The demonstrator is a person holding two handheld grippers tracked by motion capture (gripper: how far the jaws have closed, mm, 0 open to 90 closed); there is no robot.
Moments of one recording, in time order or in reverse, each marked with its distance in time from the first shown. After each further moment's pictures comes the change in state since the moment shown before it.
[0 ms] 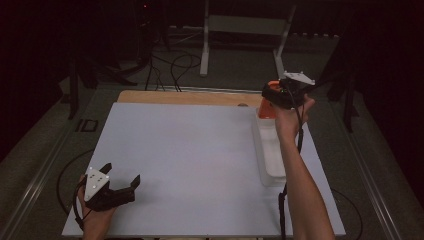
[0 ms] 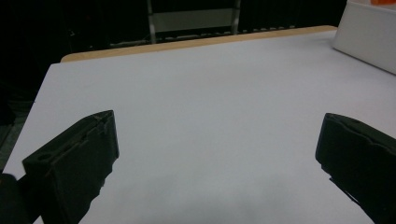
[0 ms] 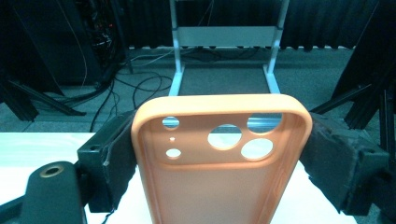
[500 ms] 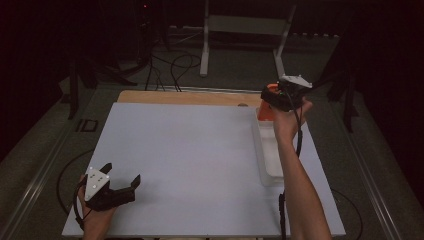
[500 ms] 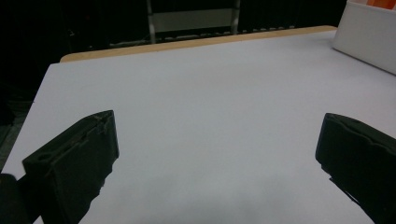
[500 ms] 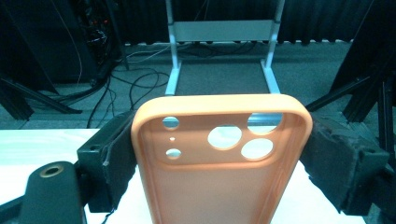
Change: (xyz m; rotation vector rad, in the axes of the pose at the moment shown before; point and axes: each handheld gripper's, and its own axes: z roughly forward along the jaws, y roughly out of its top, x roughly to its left) left arm 0.000 0.000 0.001 0.000 -0.001 -0.002; right arm -0.001 -0.011 0.009 0.013 -0.015 0.017
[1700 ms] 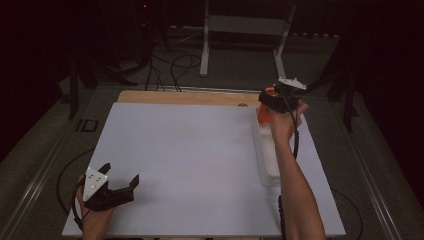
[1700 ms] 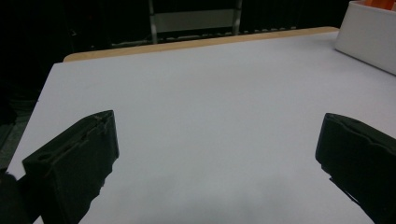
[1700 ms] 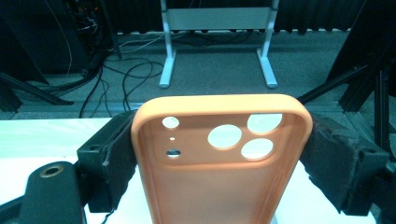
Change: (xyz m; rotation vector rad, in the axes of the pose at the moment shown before) left arm 0.003 0.000 -0.002 -0.001 0.005 -0.004; right arm 0.001 -0.014 0.021 0.043 -0.023 -0.003
